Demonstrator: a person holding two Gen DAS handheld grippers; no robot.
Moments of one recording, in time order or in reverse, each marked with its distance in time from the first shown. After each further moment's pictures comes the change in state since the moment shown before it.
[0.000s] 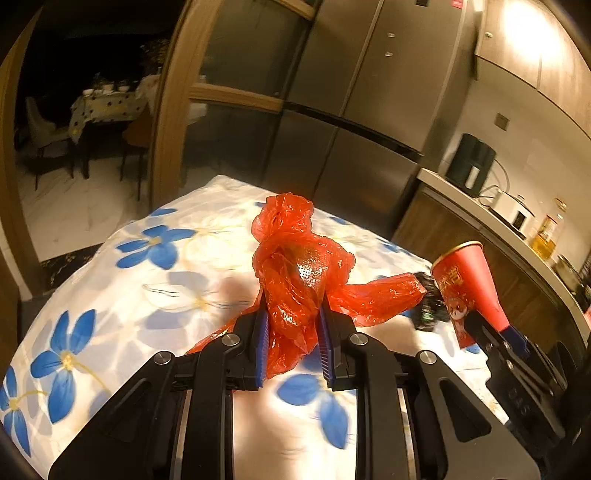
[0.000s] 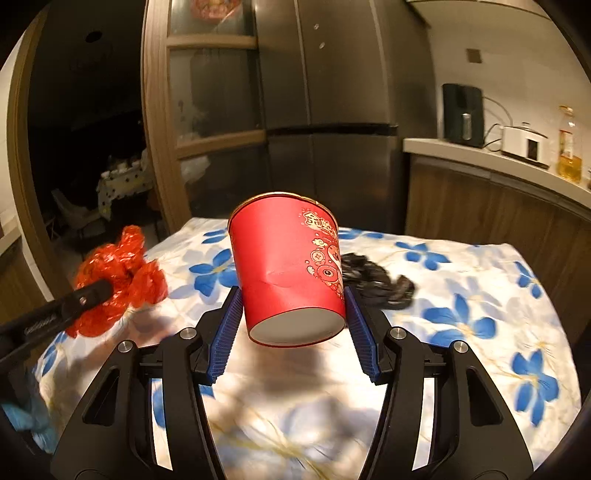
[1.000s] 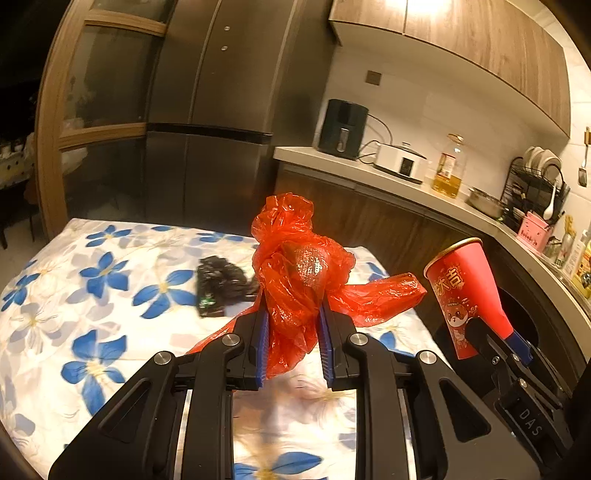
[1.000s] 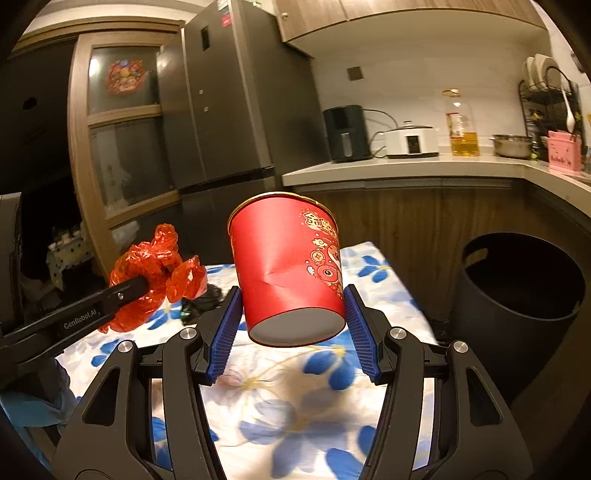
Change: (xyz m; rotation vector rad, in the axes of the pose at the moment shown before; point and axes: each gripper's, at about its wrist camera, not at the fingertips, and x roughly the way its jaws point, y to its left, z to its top) left arm -0.031 -0.209 -0.046 0.283 0.003 -0.306; right arm -0.151 -0.155 -0.033 0.212 -0.160 -0.251
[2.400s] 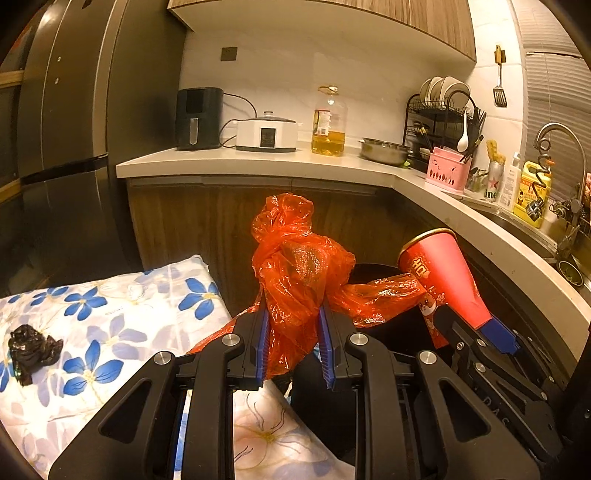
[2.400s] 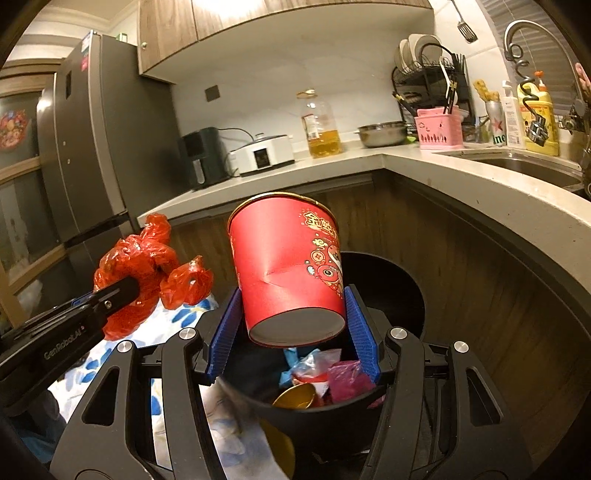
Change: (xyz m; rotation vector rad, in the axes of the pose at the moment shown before) left arm 0.091 -0.254 0.000 0.278 0.053 -0.290; right arm -0.017 -0.207 0.030 0.191 -0.055 -0.402
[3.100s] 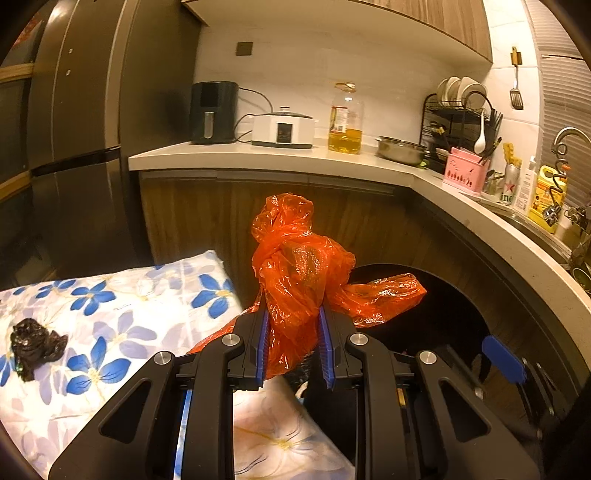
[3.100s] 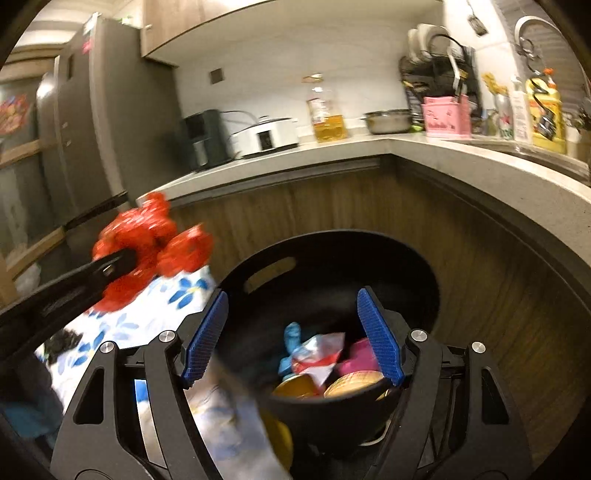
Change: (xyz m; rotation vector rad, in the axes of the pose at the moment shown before) left arm 0.009 0.016 0.000 -0.030 0.008 0.059; right arm 0.003 0.016 -0.021 -0.053 0.057 0.043
